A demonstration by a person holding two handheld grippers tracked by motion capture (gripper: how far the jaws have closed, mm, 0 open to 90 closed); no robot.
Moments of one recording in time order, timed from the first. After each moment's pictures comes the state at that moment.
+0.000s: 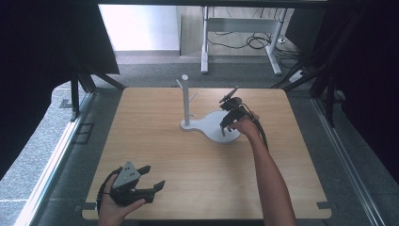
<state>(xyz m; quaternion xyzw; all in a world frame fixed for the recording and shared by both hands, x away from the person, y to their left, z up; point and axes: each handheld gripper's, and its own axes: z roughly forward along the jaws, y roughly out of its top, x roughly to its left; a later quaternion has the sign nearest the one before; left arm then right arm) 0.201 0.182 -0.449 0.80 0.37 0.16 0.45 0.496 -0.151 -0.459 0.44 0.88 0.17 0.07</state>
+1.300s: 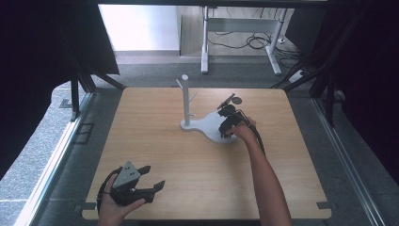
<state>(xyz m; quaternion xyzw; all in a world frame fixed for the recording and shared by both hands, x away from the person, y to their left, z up) 0.203 0.184 -0.450 0.80 0.37 0.15 0.45 0.496 -0.147 -0.489 0.44 0.88 0.15 0.08</state>
